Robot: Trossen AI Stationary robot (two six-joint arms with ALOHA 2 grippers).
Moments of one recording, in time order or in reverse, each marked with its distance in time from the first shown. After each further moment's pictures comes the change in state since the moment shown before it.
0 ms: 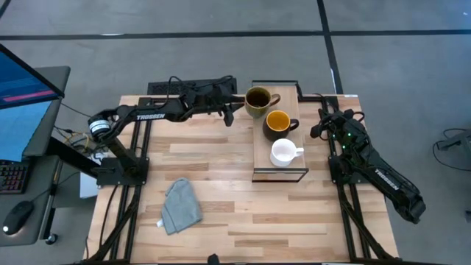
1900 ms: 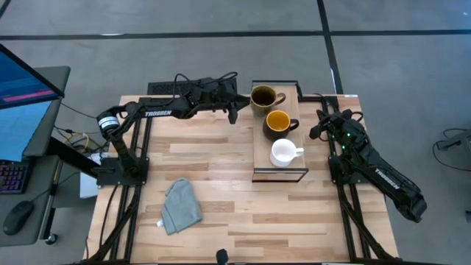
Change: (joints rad) left arm 0.019 0.097 0.074 0.036 0.084 -0.034; right arm 0.022 0.011 0.000 0.003 -0.011 0.000
